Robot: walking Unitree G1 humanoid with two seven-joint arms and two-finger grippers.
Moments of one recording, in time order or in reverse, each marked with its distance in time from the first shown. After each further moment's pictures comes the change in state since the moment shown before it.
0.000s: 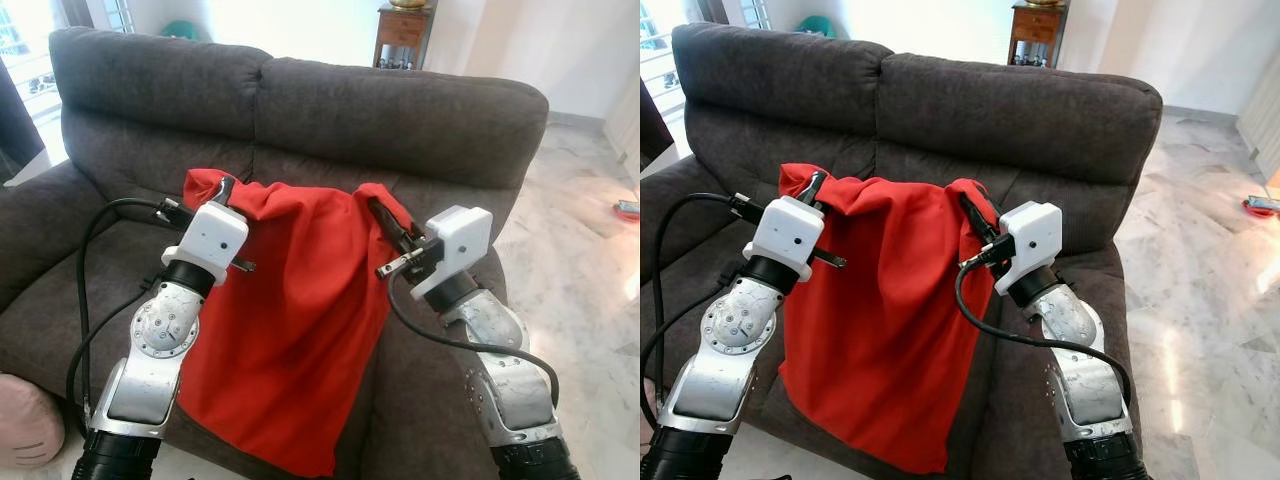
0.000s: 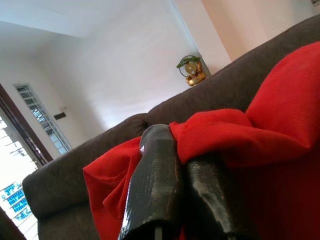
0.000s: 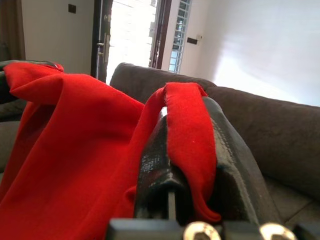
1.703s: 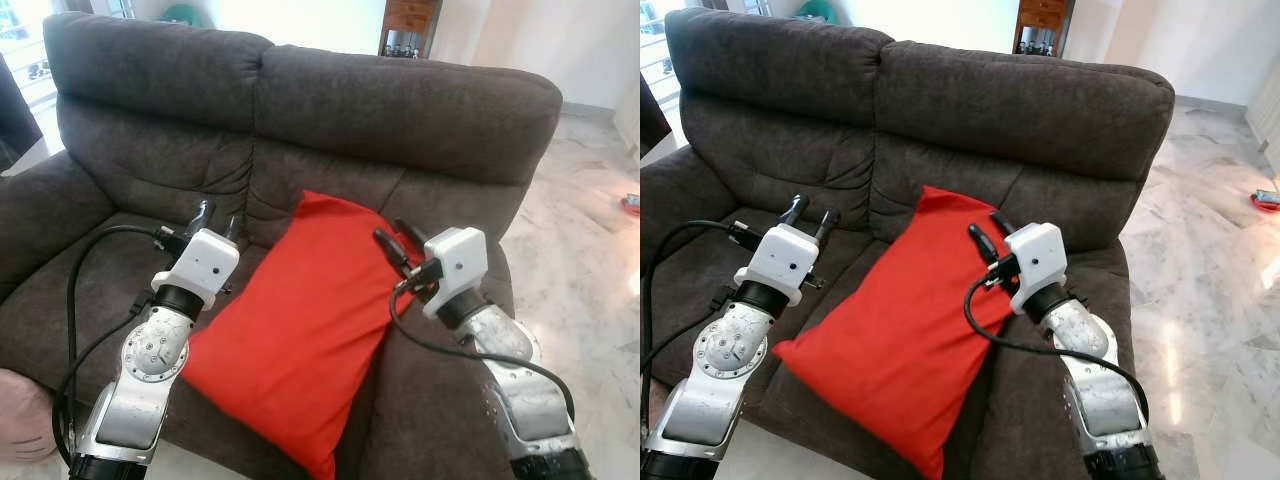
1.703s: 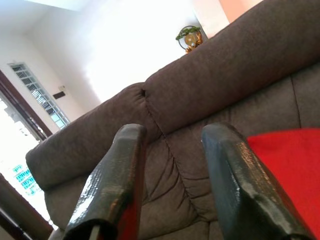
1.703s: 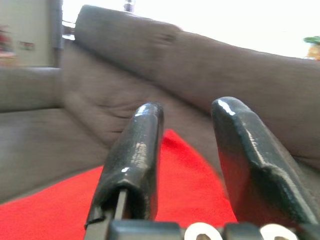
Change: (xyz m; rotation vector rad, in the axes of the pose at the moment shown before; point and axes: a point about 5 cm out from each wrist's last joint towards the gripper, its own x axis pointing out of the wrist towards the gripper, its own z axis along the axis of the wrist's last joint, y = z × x) left arm -0.022 -0.004 -0.020 0.035 0.087 -0.003; right arm -0.022 -0.037 -0.030 -0.147 0.208 -0.197
